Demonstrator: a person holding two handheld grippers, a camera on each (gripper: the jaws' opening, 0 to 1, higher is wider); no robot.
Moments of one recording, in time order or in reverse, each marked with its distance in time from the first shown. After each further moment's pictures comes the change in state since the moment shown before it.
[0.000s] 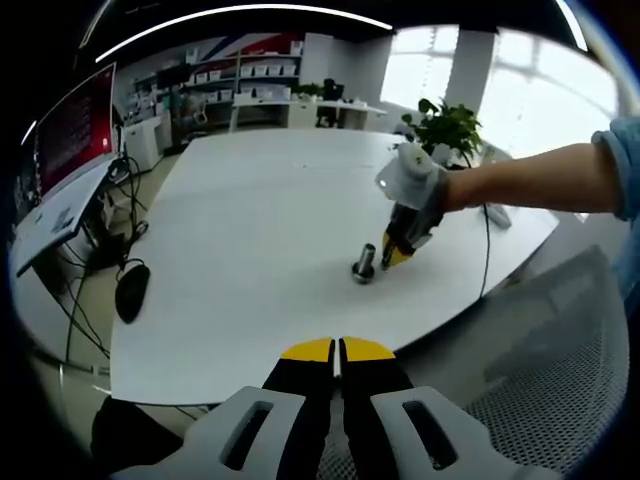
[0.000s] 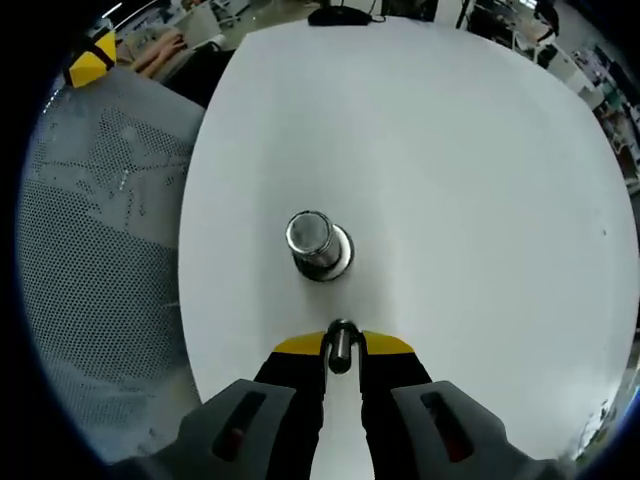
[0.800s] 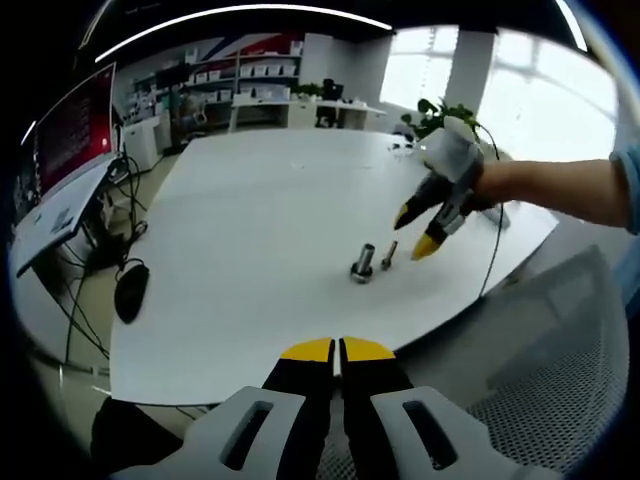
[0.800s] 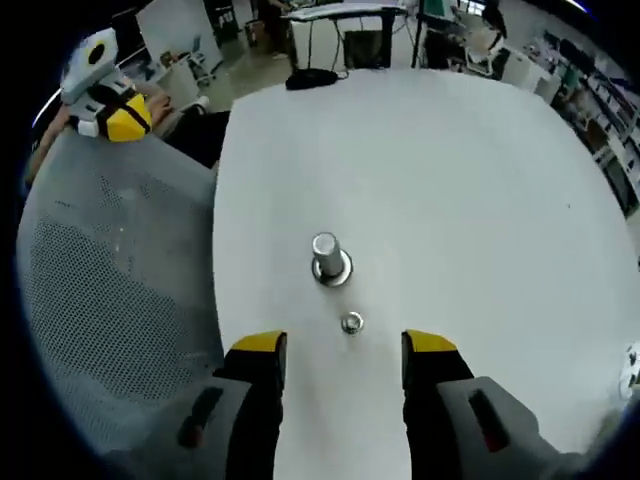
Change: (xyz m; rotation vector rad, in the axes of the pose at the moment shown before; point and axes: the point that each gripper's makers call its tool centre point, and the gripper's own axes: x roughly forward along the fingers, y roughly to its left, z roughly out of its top) left arm 0.000 -0.001 0.000 0.005 -0.004 -0.005; right arm -0.074 0.018 0.002 0.210 -0.328 -0.025
